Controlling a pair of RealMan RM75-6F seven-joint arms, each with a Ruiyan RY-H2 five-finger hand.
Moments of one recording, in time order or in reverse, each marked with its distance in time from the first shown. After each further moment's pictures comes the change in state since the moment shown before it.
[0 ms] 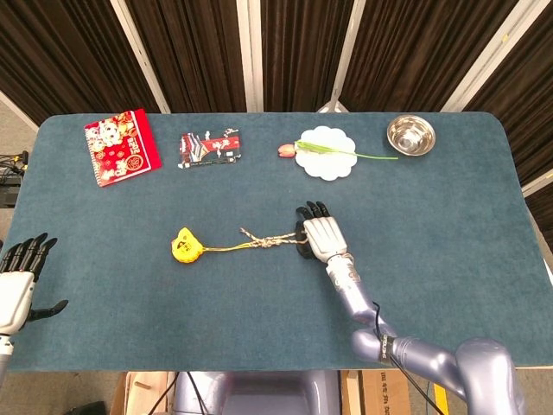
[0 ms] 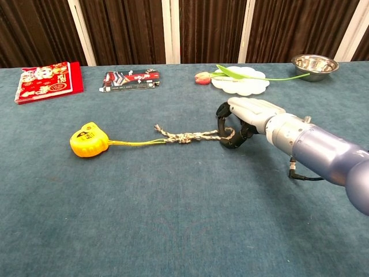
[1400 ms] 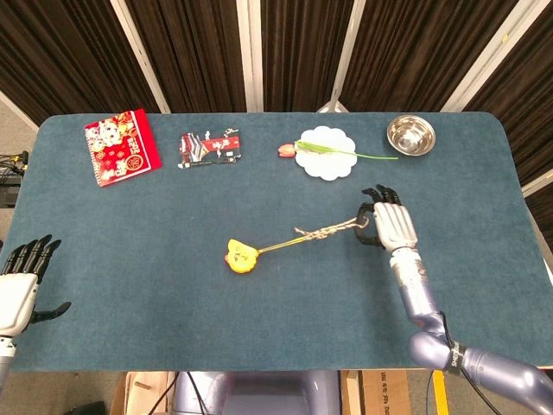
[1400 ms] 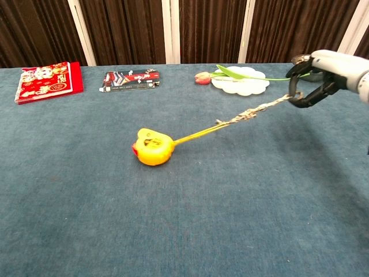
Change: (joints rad) left arm 0.001 0.004 0.010 -0.016 0.015 0.004 0.006; right arm -0.172 0.410 0.037 -0.418 0.161 0.118 0.030
